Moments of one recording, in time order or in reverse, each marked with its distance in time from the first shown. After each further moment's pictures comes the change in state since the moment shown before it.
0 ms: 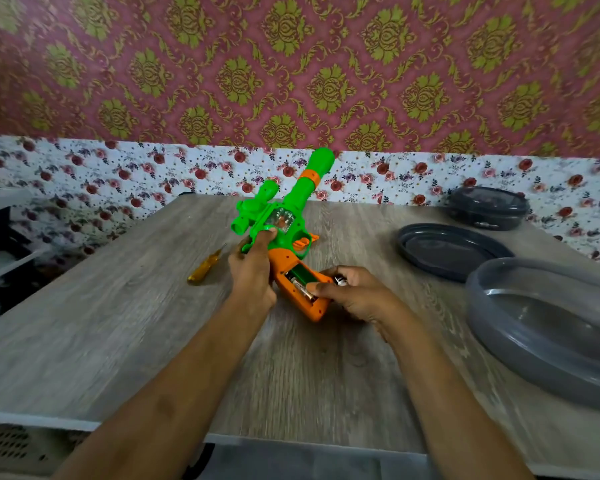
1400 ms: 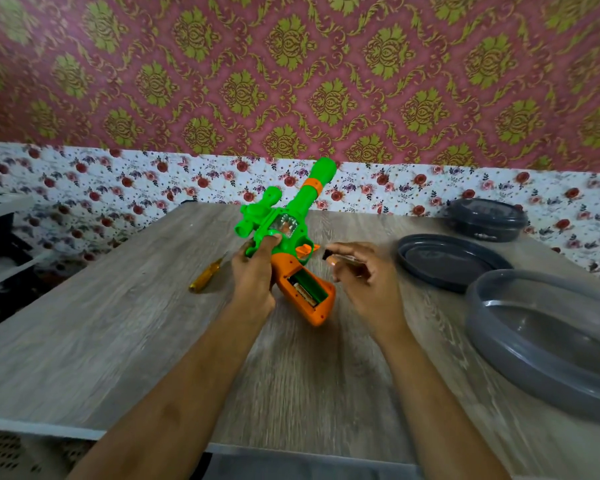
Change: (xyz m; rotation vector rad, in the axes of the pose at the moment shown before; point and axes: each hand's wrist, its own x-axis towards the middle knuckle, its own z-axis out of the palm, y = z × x) left_hand 0.002 0.004 0.002 0.022 -0.050 0.034; right_hand -0.004 -0.003 -0.001 0.008 0.406 -0.599
